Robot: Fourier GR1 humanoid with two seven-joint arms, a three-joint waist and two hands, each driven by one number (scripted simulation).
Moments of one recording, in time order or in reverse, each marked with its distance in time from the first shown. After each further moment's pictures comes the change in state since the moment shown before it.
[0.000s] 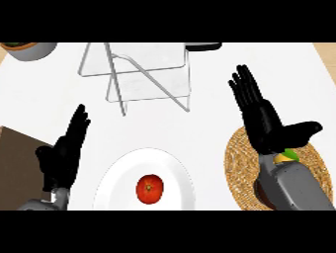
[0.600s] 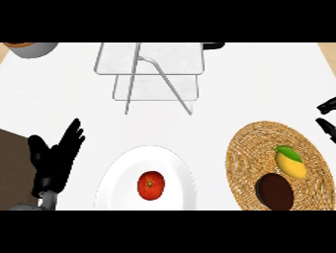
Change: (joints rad) left arm 0.040 0.031 0.072 0.104 0.139 -0.126 0.111; right arm 0.076 -0.533 -0.242 0.322 0.048 0.455 -0.251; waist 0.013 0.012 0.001
